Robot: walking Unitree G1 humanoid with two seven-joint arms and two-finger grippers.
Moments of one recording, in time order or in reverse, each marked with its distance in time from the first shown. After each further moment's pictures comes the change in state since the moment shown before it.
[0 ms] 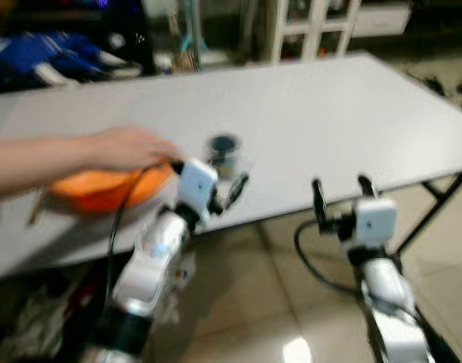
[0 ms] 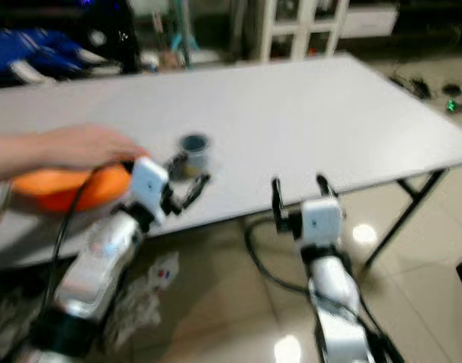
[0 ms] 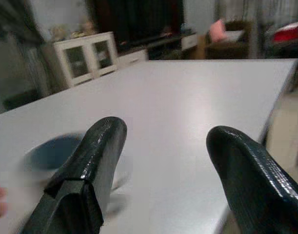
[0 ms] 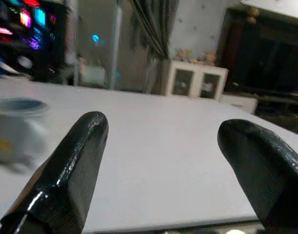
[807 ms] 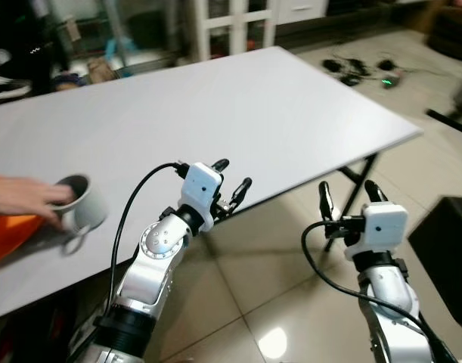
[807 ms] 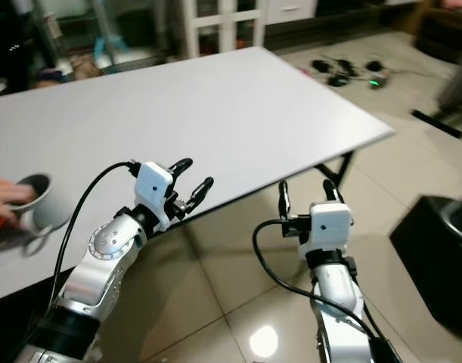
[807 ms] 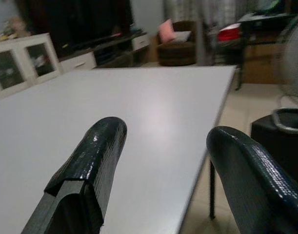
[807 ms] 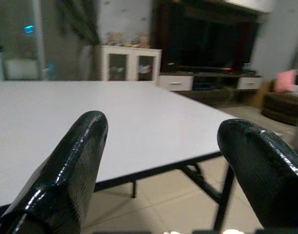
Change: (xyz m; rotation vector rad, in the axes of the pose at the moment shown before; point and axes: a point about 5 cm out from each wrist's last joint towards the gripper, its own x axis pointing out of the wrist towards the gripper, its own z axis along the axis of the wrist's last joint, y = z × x) left arm -0.002 0.007 -0.005 0.001 0.021 0.027; right arm 0.000 -0.003 0.001 0.070 -0.002 -0.027
